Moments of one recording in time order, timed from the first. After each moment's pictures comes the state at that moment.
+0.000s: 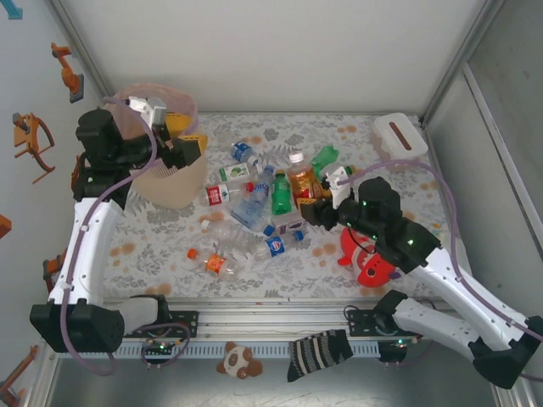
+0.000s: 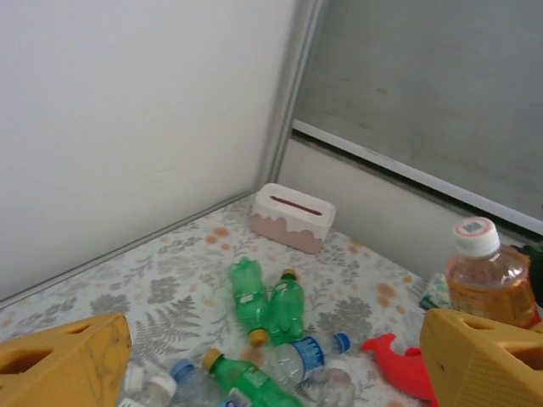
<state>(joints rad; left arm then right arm) -0.12 1.18 1.27 -0.23 1.01 -0.06 0.75 0.88 0.95 -0.33 -0.18 0.04</state>
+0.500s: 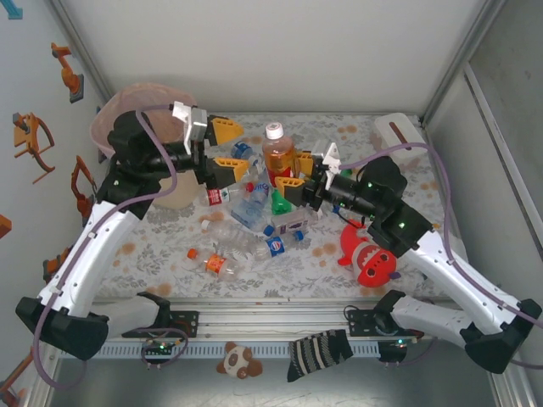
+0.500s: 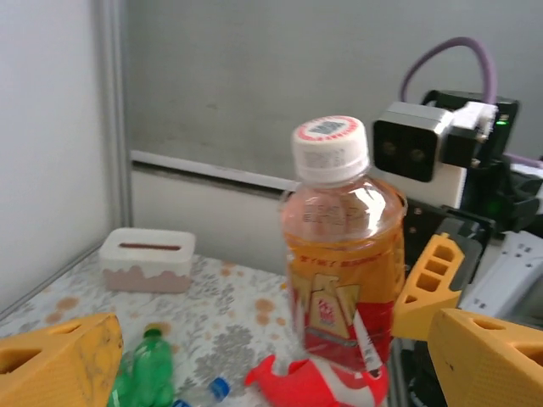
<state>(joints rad) -0.45 1.17 1.32 -0.12 1.04 -0.10 0.75 1.00 1.07 -0.02 -0.45 0.02</state>
